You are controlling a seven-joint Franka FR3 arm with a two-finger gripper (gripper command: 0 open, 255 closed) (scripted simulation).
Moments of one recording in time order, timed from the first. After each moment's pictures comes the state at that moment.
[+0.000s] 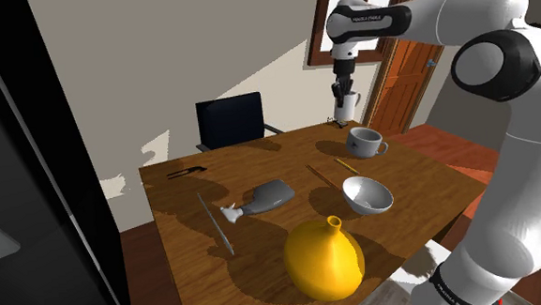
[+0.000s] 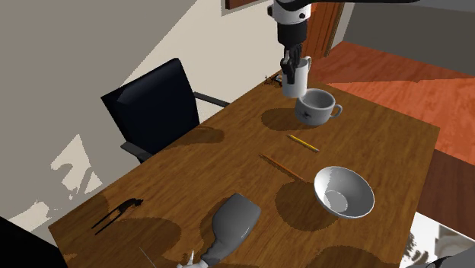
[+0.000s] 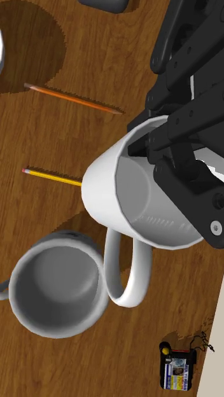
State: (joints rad) arm -0.15 0.25 -0.14 -1.45 -0.06 1.55 -0.44
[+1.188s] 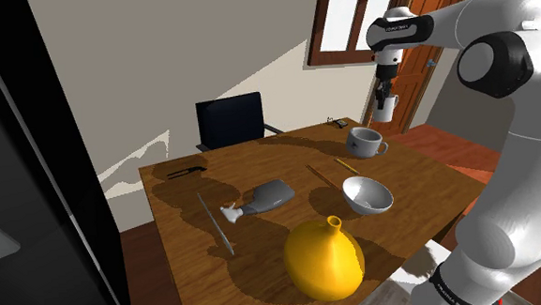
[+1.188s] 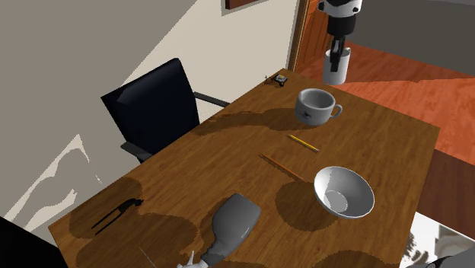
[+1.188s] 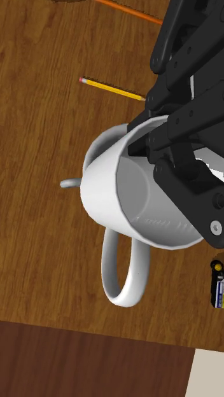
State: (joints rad) arm -0.35 0.26 -0.27 -1.49 -0.07 1.63 -0.76
